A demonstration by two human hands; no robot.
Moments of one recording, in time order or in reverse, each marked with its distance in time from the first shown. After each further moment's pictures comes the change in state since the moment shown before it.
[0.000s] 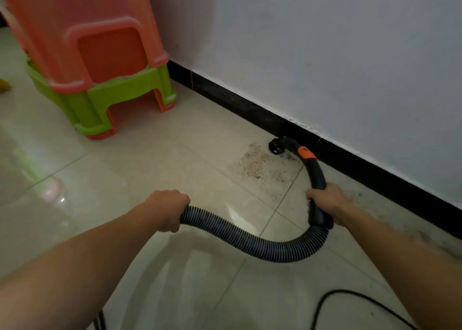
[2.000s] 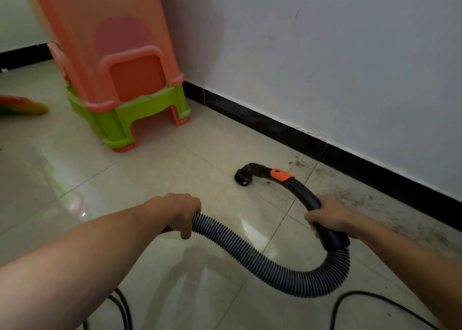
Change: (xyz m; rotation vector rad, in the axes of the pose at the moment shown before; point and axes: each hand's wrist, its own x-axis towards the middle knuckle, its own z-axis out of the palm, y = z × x) left_hand -0.030 -0.003 -0.017 -0.104 -0.178 0.004; right_hand -0.066 0.005 -0.003 -0.229 -0.315 -0.217
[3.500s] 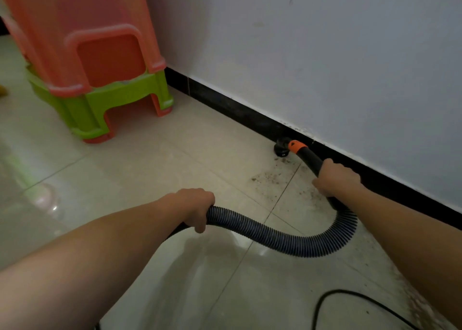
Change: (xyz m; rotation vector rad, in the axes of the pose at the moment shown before) left_hand 0.048 0.048 -0.012 -0.033 0.070 0.112; right_hand 0.046 -0.031 -0.054 -0.766 0.455 0.141
